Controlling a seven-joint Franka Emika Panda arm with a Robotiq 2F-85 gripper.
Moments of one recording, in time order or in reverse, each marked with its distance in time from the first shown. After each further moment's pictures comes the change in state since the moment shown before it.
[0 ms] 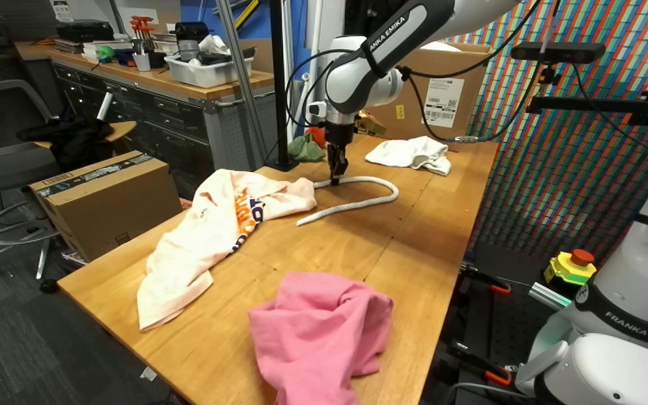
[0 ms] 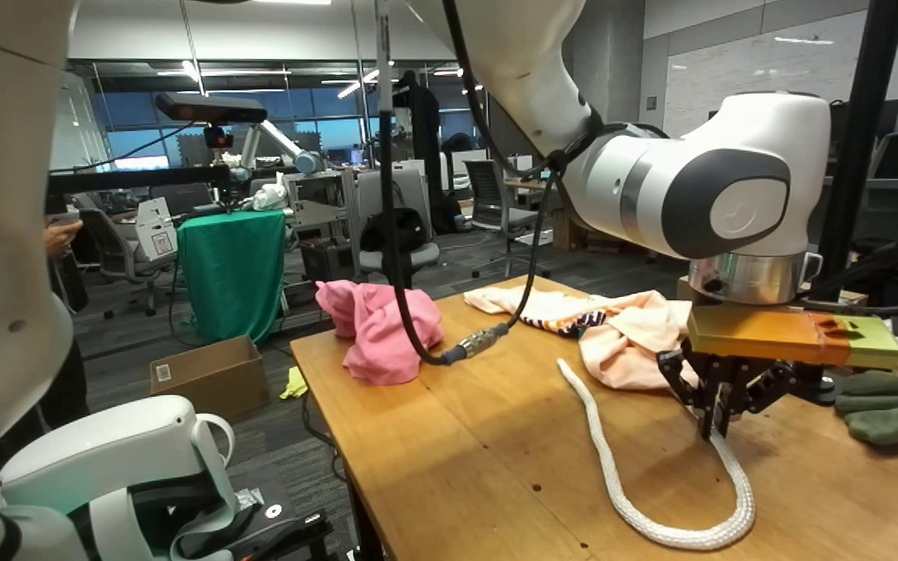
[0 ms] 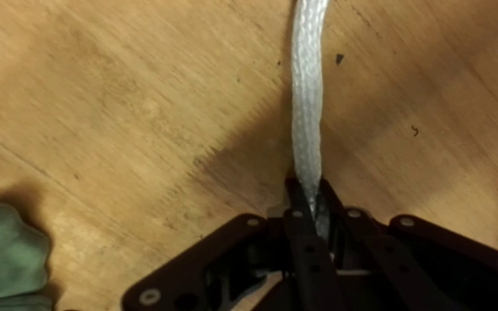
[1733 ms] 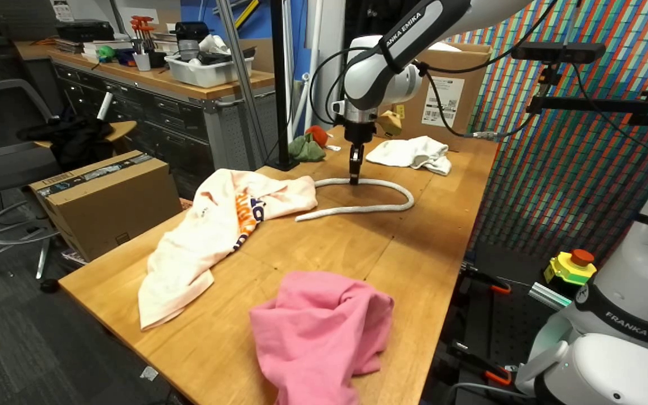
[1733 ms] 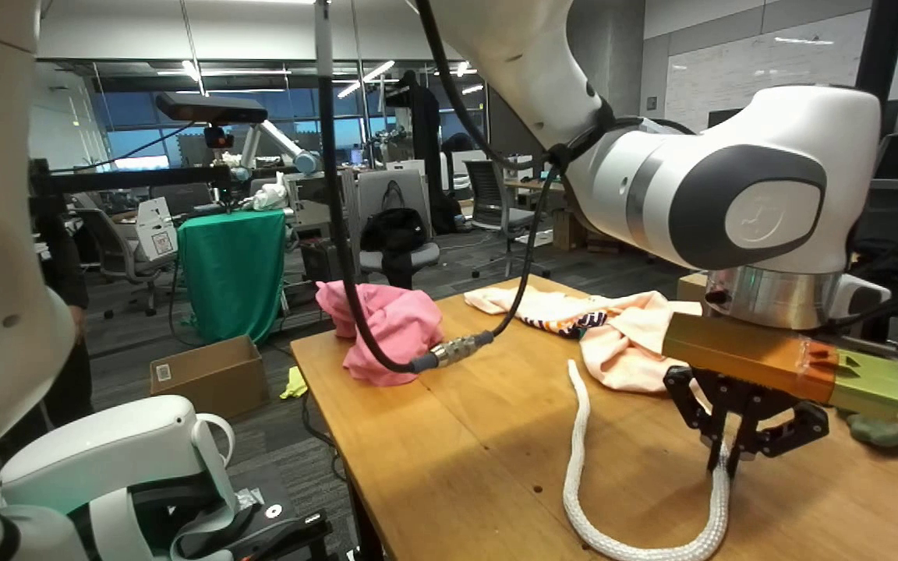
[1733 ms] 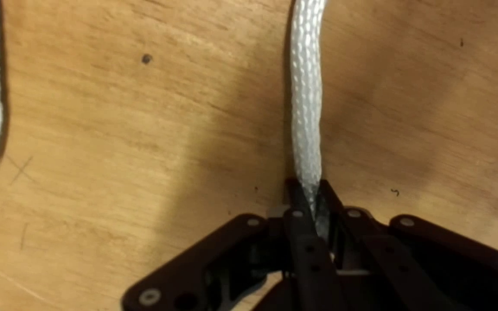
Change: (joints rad) arm -0.013 -0.064 -0.062 -0.091 0.026 -0.026 0.292
